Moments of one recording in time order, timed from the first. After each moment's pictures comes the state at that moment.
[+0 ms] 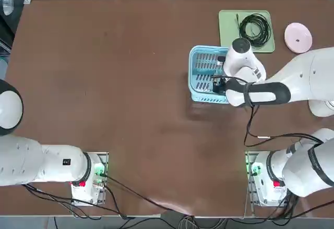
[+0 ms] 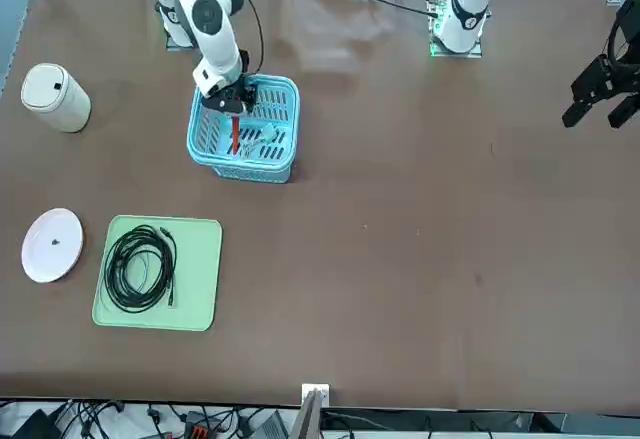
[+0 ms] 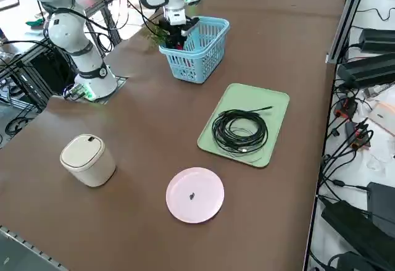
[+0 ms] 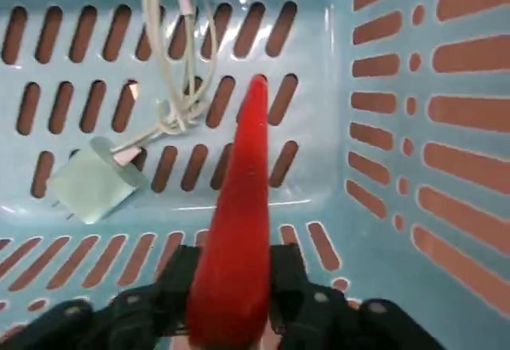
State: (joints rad) arm 0.59 -0.05 0.07 -2.63 0.02 2.47 0.76
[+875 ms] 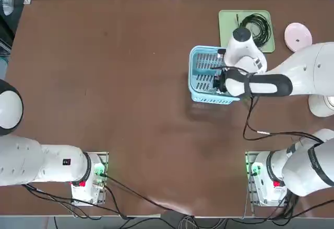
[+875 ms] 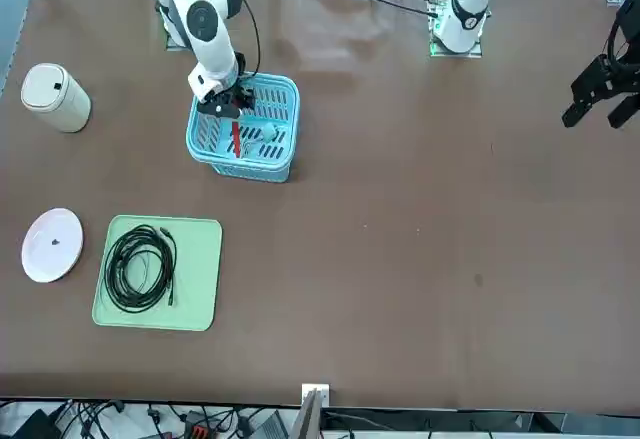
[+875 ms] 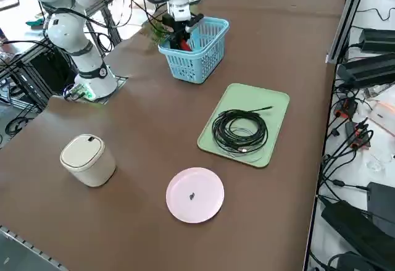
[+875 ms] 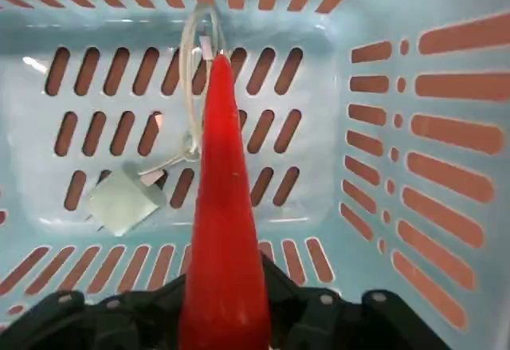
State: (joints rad) arm 0.58 -0.05 0.06 -2.51 0.02 2.34 0.73
